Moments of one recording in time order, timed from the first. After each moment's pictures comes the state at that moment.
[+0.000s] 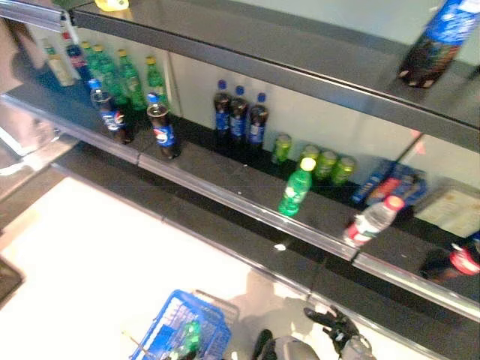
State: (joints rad) left arm 0.11 0.17 -0.03 1.31 -0.78 -0.22 0.17; right arm 0.00 -0.15 0.16 1.13 0.62 -0.09 -0.11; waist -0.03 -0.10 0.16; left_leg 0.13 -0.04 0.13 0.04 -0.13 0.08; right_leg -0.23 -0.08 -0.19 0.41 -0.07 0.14
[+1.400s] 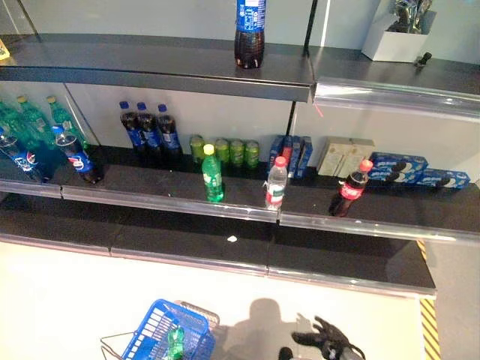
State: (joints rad) left arm 0.12 0.20 0.01 1.19 -0.83 -0.07 0.27; right arm 0.10 -0.25 0.36 0.65 0.47 0.03 -0.14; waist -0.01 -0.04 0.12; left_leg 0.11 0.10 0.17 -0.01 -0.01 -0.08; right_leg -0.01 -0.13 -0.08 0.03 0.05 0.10
